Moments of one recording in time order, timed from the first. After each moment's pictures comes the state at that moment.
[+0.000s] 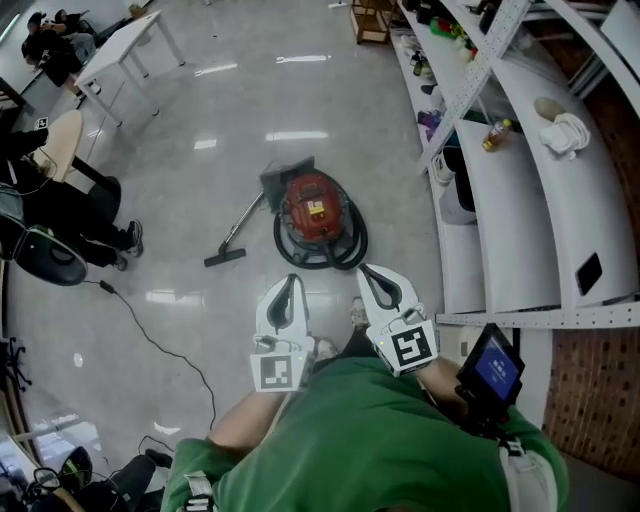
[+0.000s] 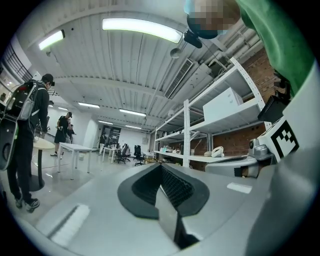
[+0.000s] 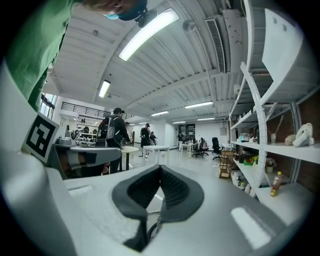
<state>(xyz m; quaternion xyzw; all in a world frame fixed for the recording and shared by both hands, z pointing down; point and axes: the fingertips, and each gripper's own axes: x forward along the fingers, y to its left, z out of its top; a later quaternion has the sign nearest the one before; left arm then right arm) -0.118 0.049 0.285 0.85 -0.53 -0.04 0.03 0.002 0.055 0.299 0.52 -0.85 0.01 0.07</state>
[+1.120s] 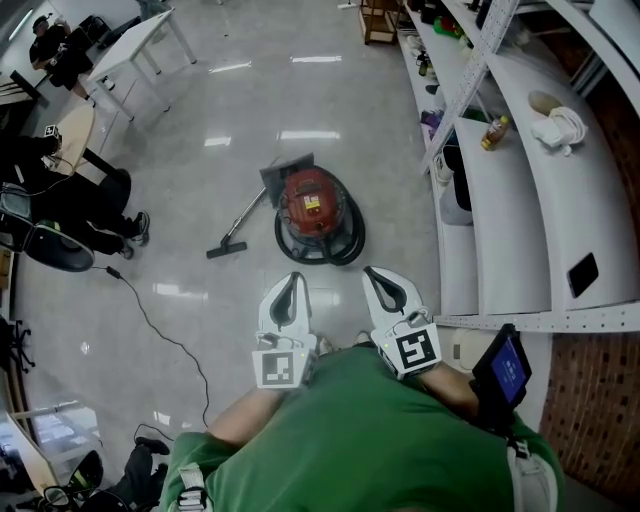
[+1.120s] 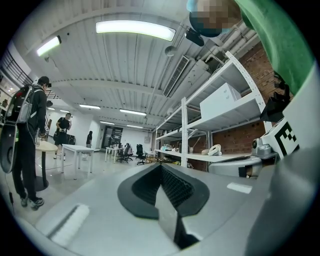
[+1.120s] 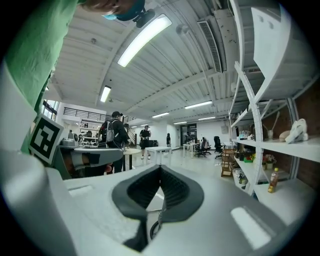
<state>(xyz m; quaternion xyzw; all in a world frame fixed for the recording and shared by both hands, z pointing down) -0.058 0.088 0.279 0.84 -0.54 -0.03 0.02 0.067 0.097 0.296 0.51 -0.86 0.02 0.06</state>
